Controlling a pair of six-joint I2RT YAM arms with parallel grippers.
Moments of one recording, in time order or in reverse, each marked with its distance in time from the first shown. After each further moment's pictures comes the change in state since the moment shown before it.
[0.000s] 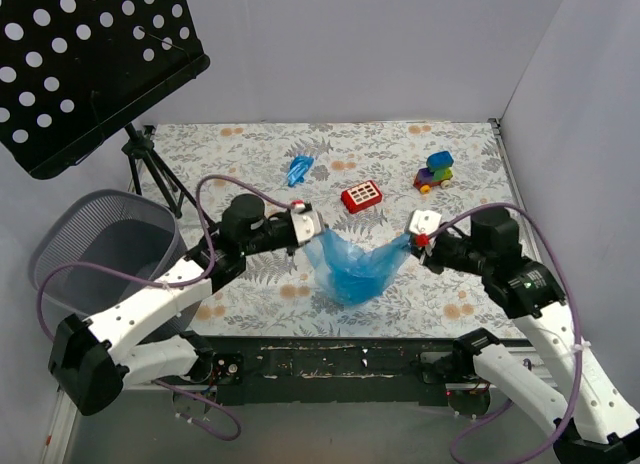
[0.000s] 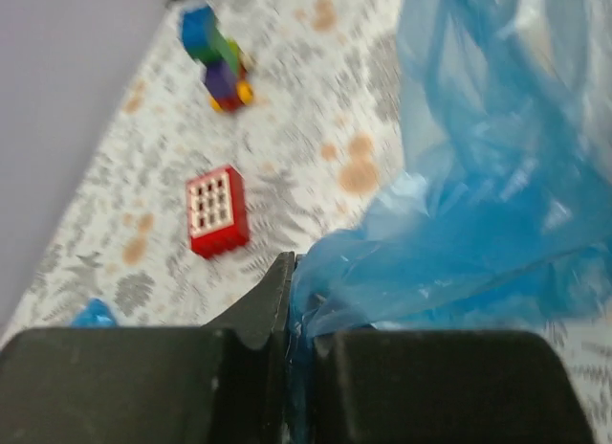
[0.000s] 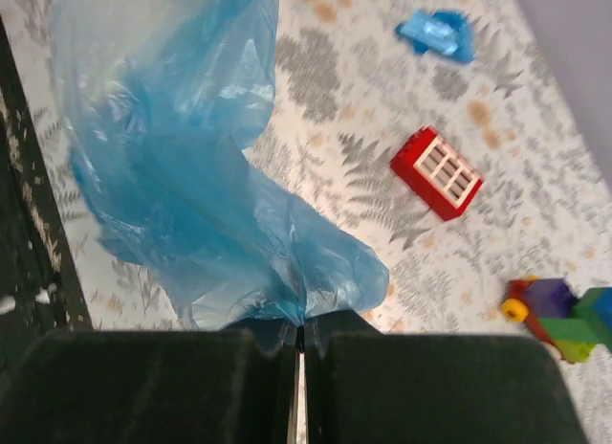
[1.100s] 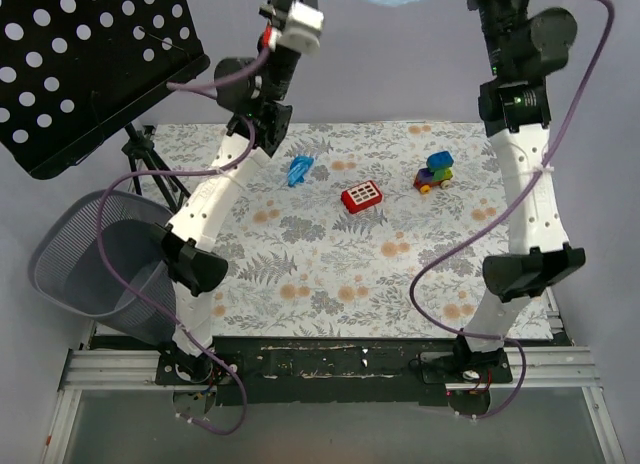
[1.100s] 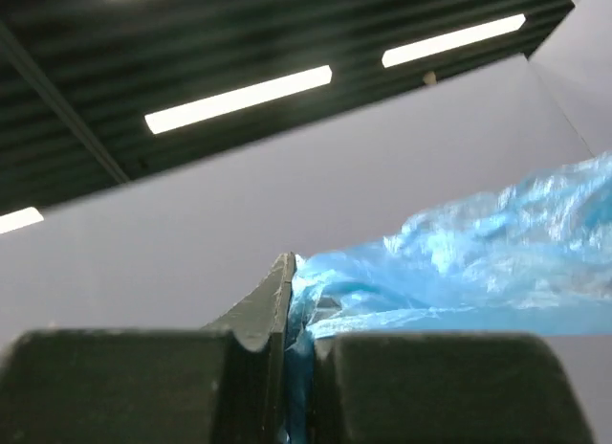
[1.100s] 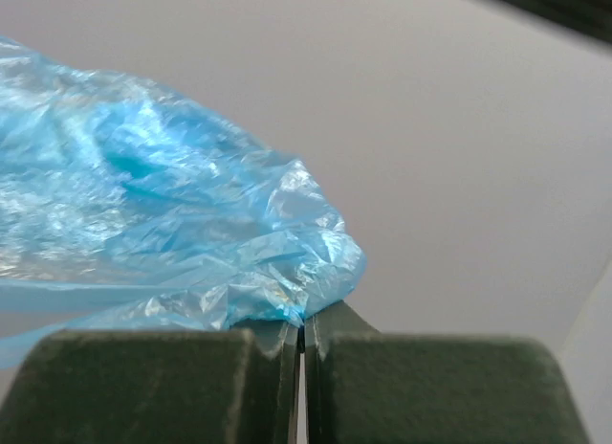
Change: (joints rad) left arm 0.125 0.883 1.636 0.511 -0.431 -0.005; right arm -0.274 1.104 1.465 0.811 0.393 0.288
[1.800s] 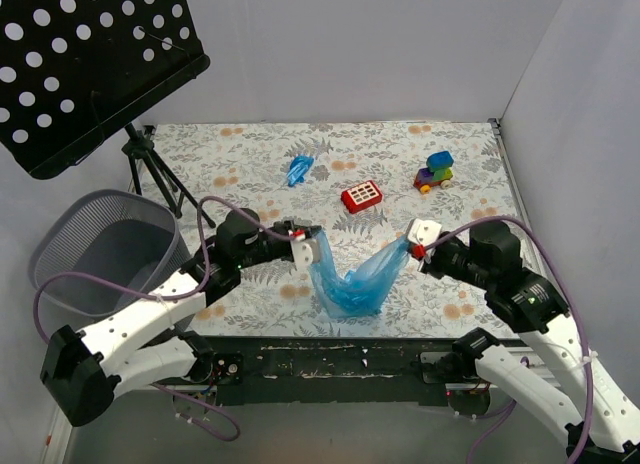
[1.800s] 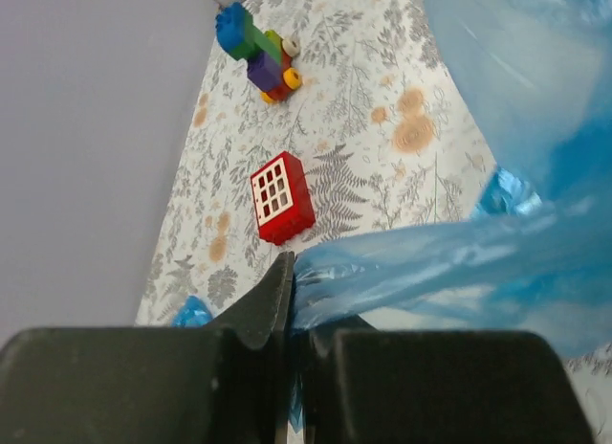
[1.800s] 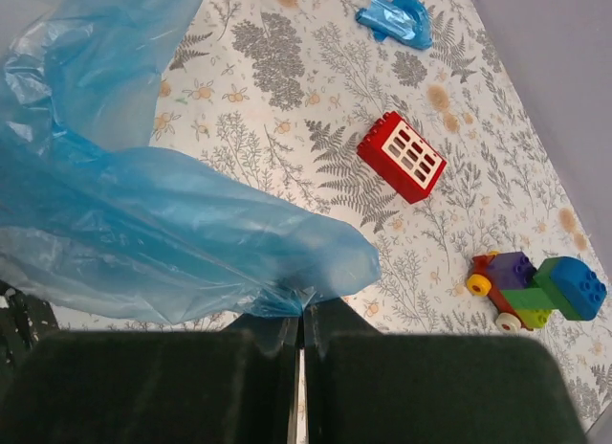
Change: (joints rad) left arm -0.143 -1.018 -1.746 -0.458 0.369 0.349; right arm 0.395 -1.211 -1.482 -0.764 -0.194 -0.241
